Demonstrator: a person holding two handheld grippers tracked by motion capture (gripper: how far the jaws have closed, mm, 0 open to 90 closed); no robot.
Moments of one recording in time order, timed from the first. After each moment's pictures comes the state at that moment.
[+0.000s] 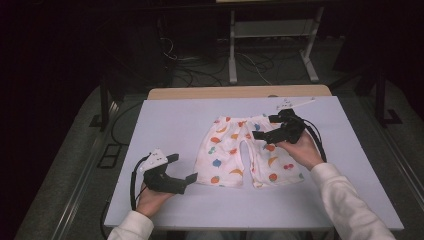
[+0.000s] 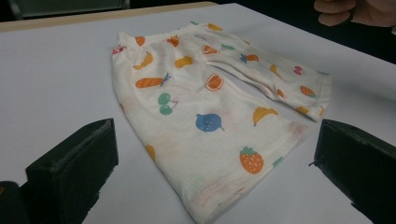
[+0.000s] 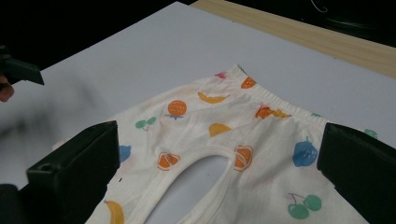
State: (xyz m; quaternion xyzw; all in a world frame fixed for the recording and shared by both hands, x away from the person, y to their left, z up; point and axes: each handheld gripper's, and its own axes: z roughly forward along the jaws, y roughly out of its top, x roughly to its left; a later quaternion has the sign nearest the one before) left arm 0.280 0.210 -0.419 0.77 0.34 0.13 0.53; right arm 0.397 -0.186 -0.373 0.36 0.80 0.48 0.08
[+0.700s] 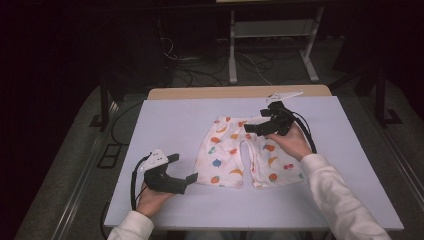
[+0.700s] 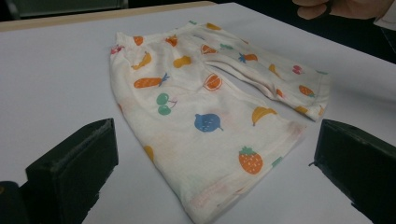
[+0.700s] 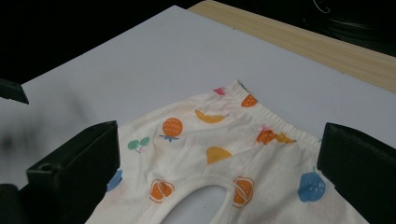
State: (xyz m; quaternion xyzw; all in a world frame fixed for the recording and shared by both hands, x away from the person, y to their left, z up) left arm 0.281 0.209 -0.419 0.77 0.33 0.12 0.53; right arm 0.422 -0.164 -0.370 0.36 0.80 0.47 0.08
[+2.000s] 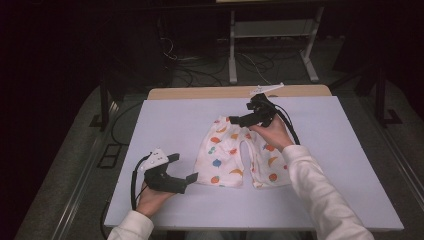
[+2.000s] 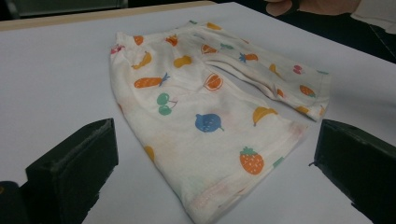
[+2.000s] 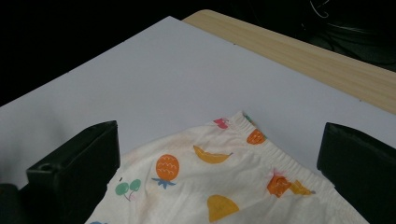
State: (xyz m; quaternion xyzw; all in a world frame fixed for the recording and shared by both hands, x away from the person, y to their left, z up) left arm 0.282 0.209 -0.420 0.77 0.33 0.12 0.53; right arm 0.453 -0.123 -0.373 0.36 0.80 0.47 0.09
